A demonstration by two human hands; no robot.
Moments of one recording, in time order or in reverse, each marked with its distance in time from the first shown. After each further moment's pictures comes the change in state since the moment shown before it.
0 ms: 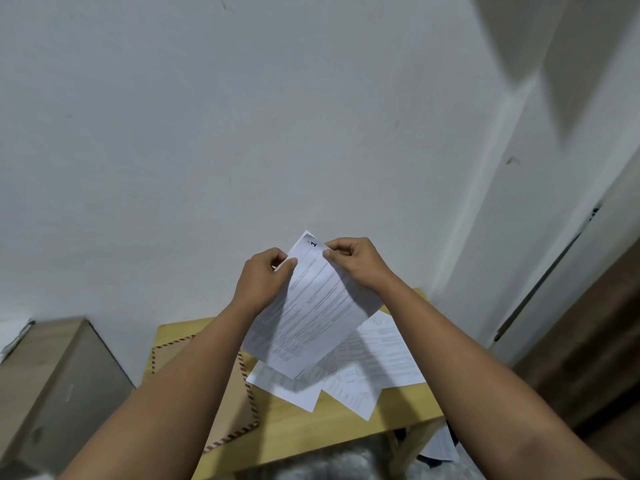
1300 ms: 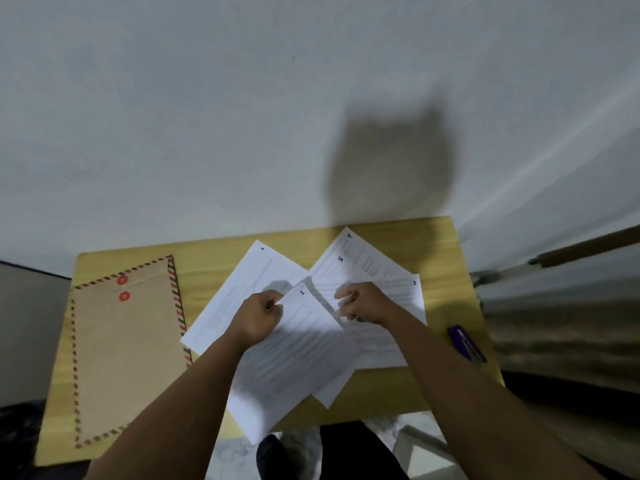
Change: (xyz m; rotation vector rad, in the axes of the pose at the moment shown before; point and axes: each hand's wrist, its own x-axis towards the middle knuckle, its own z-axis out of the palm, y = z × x) left_hand 0.056 -0.177 0.229 0.184 -0.533 -0.636; right_hand 0.077 0.354 -0.066 -0.047 -0.427 0.887
